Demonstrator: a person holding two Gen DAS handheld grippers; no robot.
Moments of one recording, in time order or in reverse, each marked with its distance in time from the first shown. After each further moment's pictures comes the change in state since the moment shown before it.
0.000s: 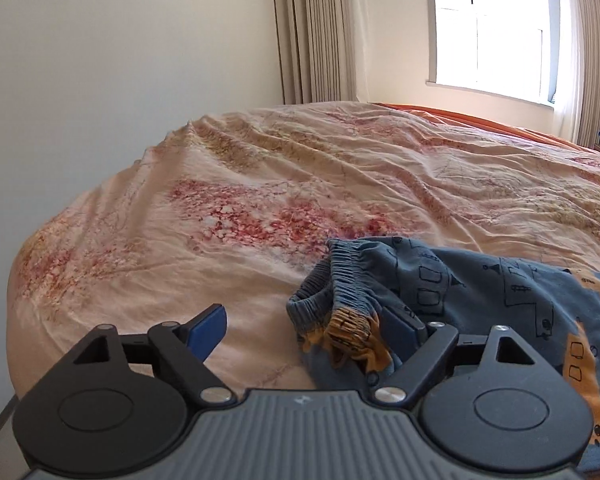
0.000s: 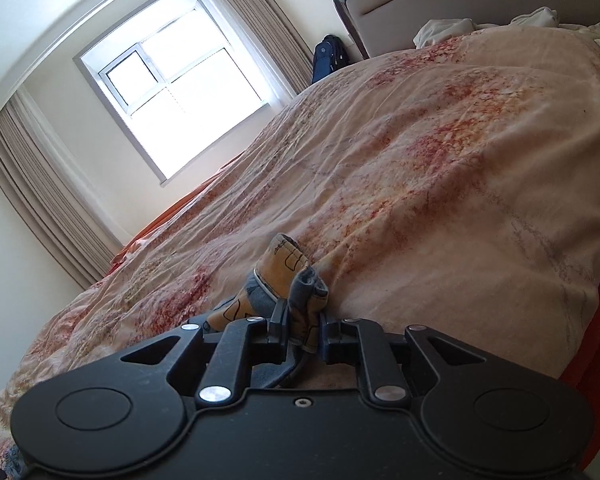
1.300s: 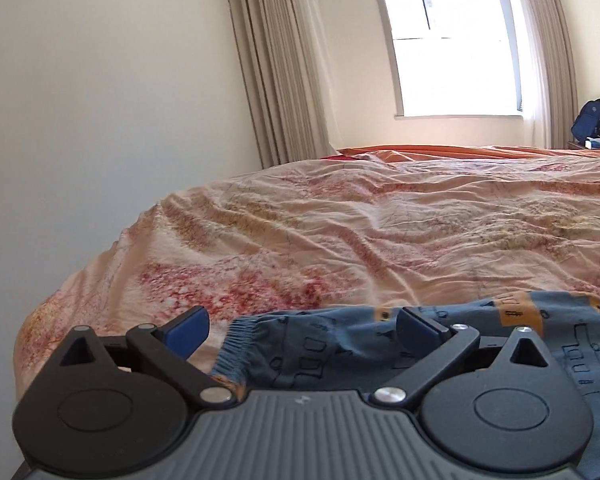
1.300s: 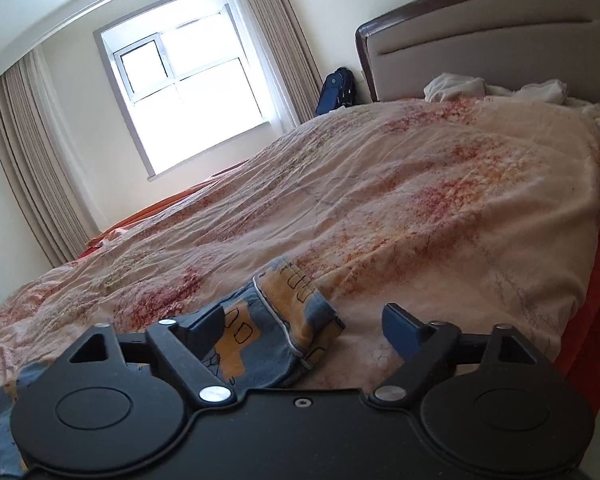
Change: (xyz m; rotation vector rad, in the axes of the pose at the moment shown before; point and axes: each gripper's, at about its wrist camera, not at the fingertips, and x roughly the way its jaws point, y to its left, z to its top) left arm -0.050 -0.076 0.014 0.155 -0.178 -0.014; right arm -0.024 0.040 -0.007 -0.274 -0.120 -0.115
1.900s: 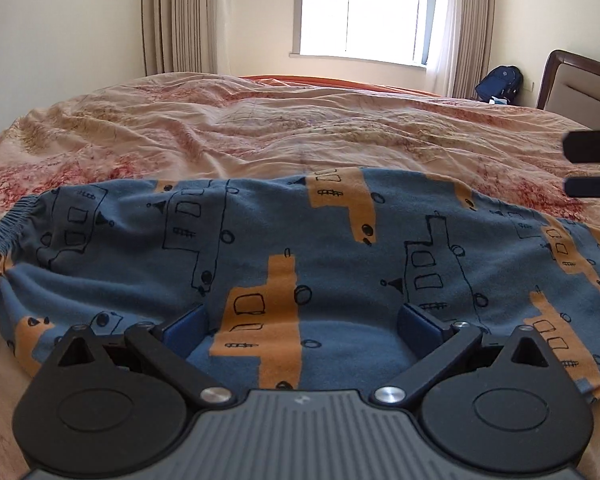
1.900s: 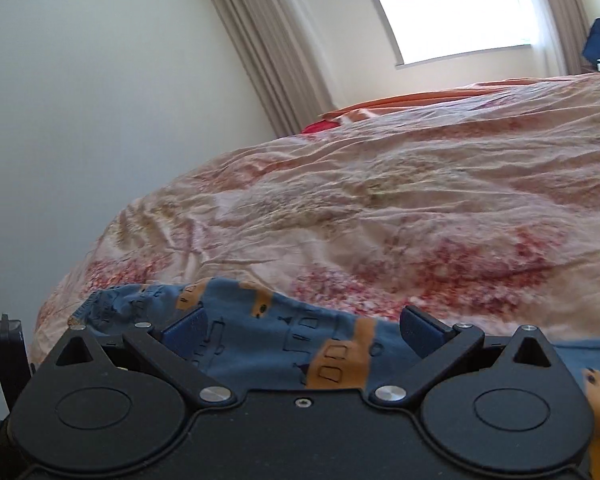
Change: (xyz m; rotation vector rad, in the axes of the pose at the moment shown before) left arm 0.023 -0.081 -0.072 -0.005 0.181 -0.341; right arm 0.121 0.195 0.014 -0.280 0.417 0.859
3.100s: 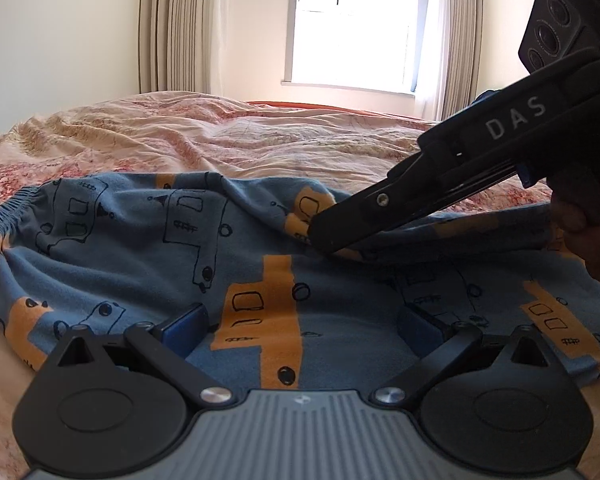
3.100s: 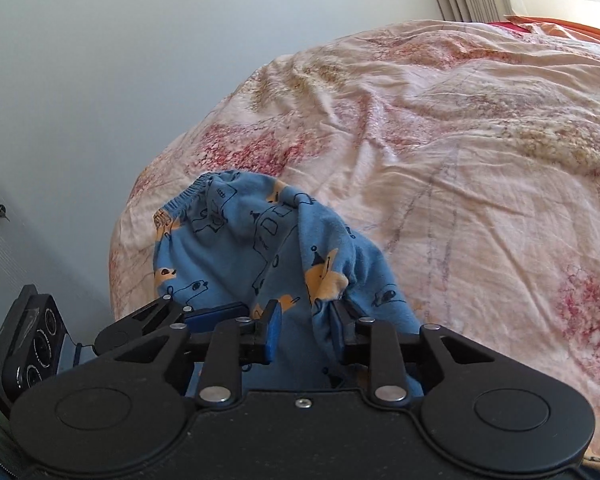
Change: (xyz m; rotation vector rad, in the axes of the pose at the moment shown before) left arm -0.003 0.006 -0.021 0.000 -0.092 -0.032; right arm 0.128 0.087 -0.006 -0.243 0.387 0.347
